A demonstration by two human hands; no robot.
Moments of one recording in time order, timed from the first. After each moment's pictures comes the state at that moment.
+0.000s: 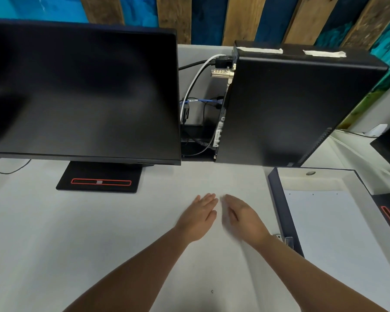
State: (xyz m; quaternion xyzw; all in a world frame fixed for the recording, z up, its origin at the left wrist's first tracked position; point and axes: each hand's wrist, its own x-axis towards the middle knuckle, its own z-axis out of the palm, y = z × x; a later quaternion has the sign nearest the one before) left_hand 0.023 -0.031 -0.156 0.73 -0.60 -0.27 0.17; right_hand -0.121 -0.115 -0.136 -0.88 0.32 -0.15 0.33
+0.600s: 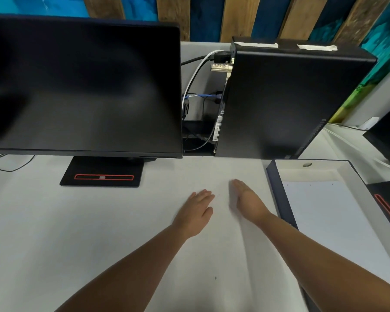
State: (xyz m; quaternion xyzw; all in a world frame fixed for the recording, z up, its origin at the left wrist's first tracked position) left_hand 0.026 -0.010 -0.153 0.74 -0.60 -0.23 0.19; right_hand -0.120 -0.139 -0.141 -0.87 0.41 0.00 0.27
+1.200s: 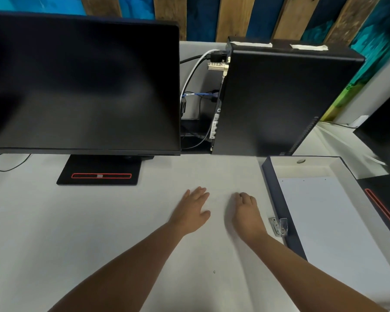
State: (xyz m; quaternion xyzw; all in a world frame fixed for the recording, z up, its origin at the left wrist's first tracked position) left_hand 0.028 -0.005 -0.155 0.75 -0.61 -0.22 0.14; right_hand -0.136 -0.081 -0.137 -0.85 0.49 -0.04 0.19
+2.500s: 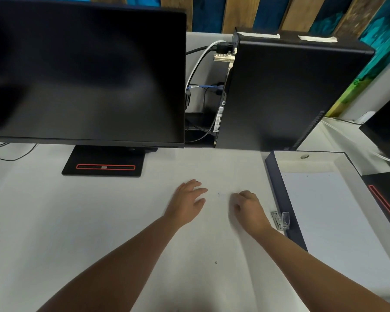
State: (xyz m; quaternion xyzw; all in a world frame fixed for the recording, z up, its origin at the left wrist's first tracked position) left_hand 0.042 0.009 -0.164 0.76 -0.58 -0.17 0.25; right_hand -0.142 -0.085 -0.144 -0.86 0.45 -0.05 0.22
